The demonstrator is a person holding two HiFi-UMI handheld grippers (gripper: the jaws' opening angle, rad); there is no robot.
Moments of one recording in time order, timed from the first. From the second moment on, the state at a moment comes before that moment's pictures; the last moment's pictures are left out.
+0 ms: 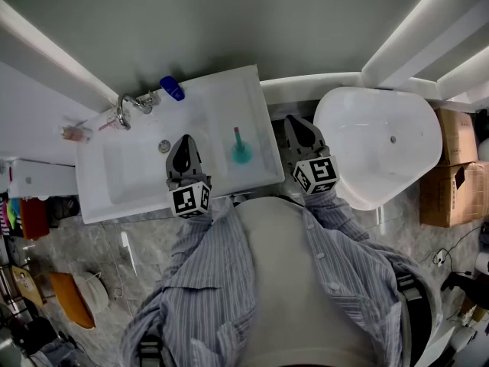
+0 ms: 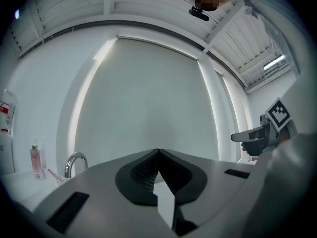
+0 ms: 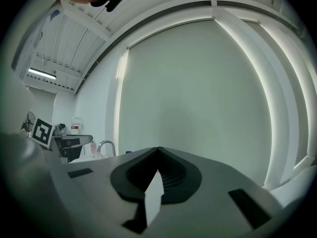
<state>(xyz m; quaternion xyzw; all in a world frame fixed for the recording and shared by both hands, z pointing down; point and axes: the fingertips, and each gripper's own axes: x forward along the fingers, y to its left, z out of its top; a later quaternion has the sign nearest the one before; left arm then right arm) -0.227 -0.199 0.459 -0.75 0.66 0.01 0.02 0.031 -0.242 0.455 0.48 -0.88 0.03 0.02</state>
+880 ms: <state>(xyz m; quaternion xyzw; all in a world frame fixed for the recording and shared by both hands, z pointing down) -0.219 -0.194 0.463 -0.75 0.66 0.00 0.02 0.034 -0.237 0.460 0.47 -0.88 0.04 0.02</state>
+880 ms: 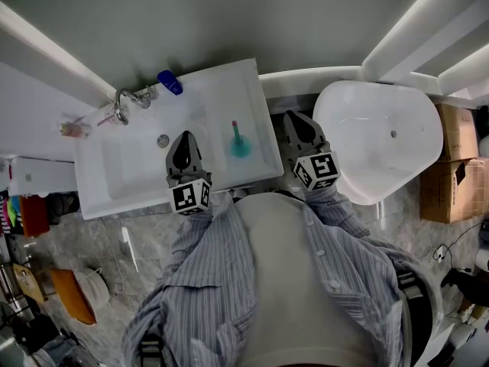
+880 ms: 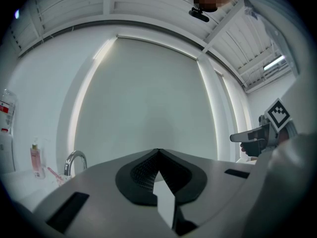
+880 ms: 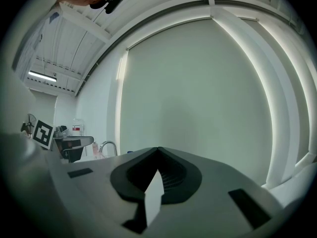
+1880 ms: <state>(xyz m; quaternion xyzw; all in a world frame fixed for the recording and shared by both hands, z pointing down) -0.220 -0.196 0.463 -0.75 0.66 0.00 0.01 0.034 -0.238 0.461 0.48 -0.88 0.04 0.03</state>
